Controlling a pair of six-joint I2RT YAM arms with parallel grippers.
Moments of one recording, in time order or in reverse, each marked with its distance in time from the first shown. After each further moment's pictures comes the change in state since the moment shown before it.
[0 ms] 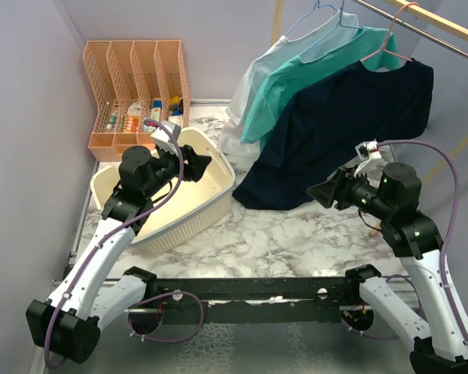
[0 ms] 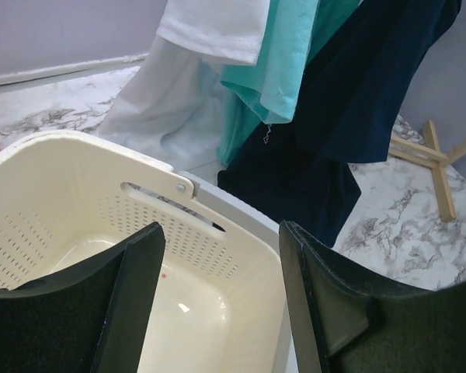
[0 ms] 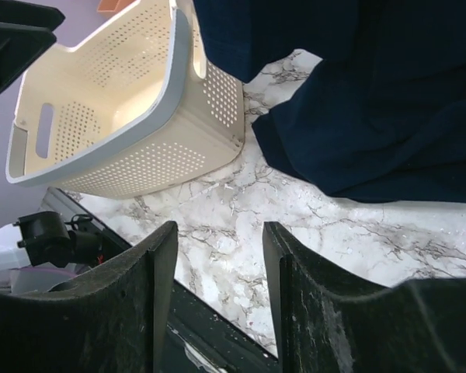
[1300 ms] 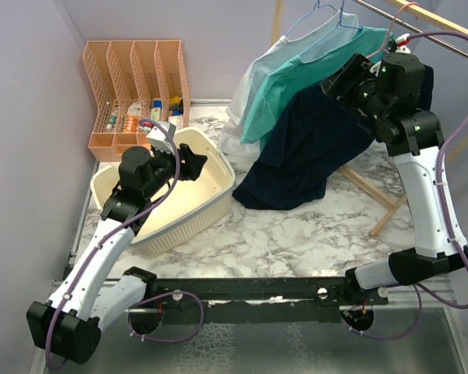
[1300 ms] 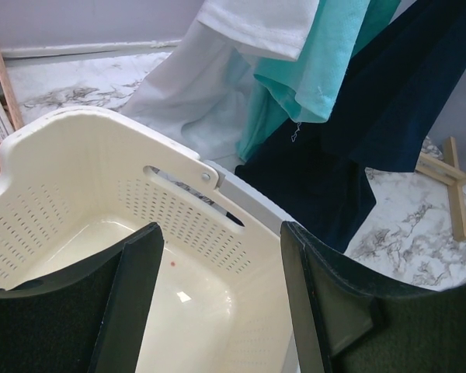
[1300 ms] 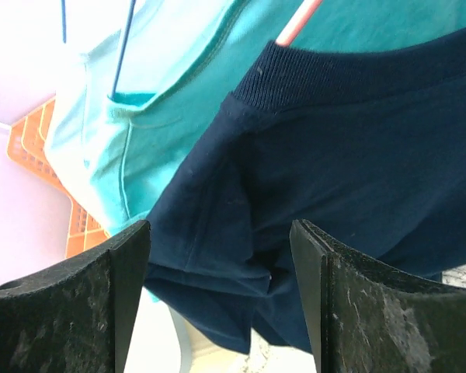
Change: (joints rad) left arm 0.014 -0.006 -0.006 -0.035 -0.074 -0.050; right arm 0.005 0.747 0.971 -0.160 0.533 0.195
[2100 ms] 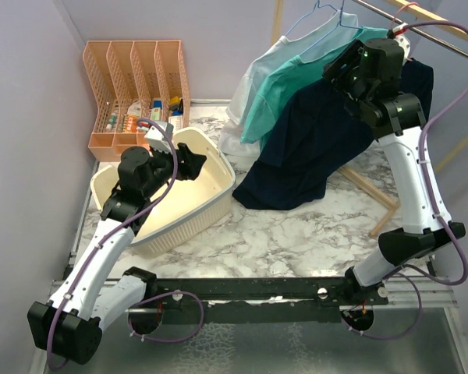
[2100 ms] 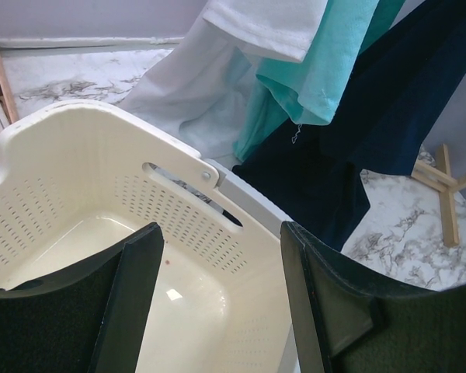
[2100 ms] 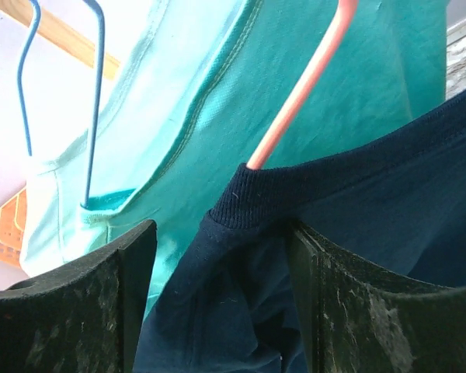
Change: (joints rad) left arm 0.015 0.000 -0.008 0.004 0.008 -0.040; right arm 0.035 0.143 0.128 0.032 0.245 0.093
